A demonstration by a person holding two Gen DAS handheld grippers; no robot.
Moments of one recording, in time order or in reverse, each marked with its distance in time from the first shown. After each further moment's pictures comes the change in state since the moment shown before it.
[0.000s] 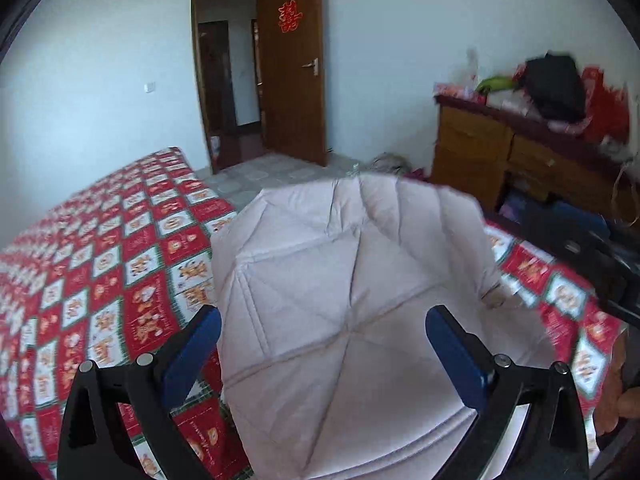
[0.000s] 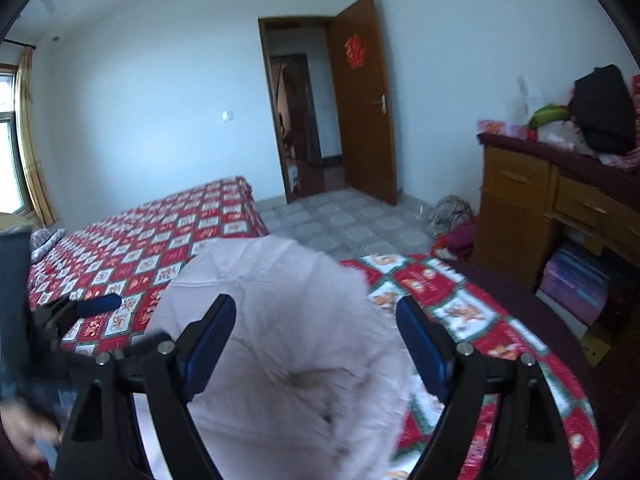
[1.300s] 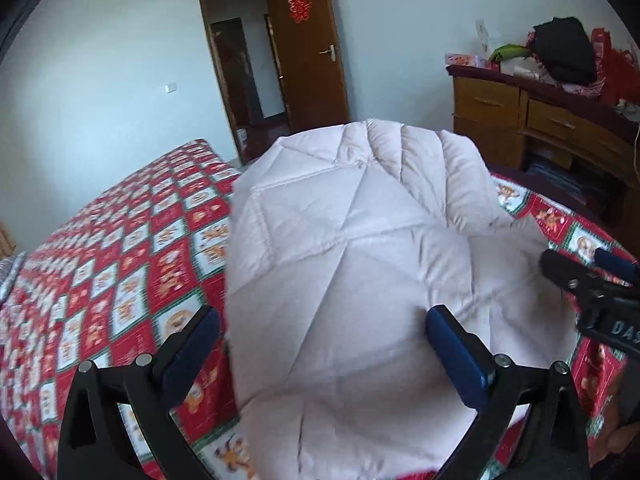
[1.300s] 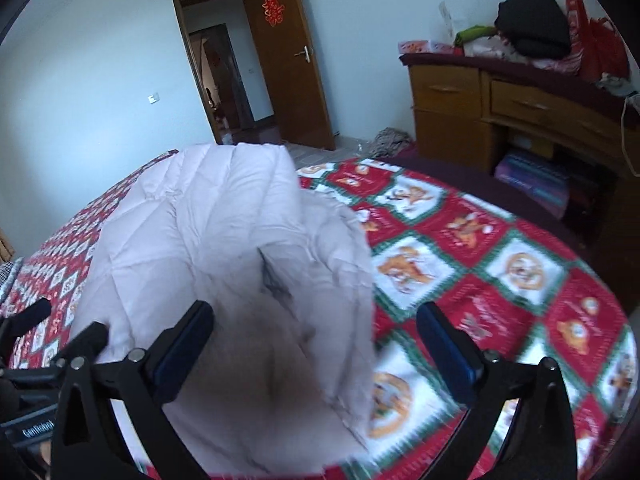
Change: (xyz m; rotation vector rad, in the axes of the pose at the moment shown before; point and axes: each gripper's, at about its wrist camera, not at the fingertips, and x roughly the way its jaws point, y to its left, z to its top) left arm -0.041 -0.033 -0.052 0.033 0.029 0.139; right arm -0.037 -0.060 -0.099 0.183 0.115 -0.208
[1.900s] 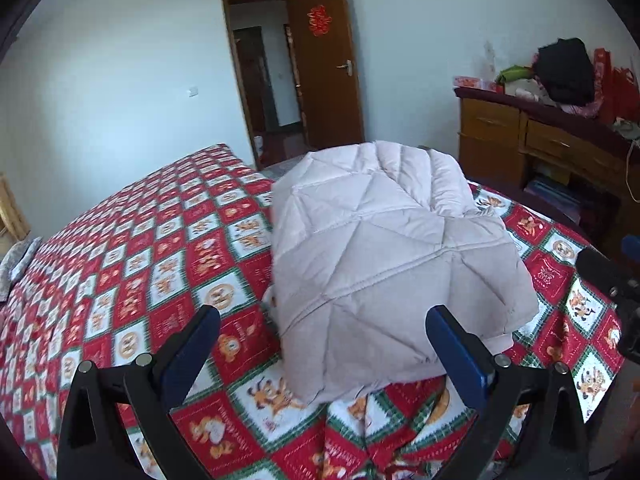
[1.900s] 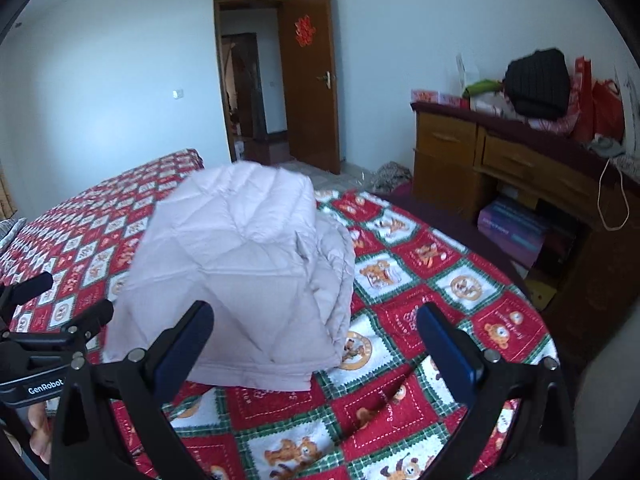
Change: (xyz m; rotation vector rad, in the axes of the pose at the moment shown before) left arm -0.088 0.018 -0.025 -0.071 -0.044 0.036; right arm -0.097 0.034 -0.015 -0.097 -0.146 -0.134
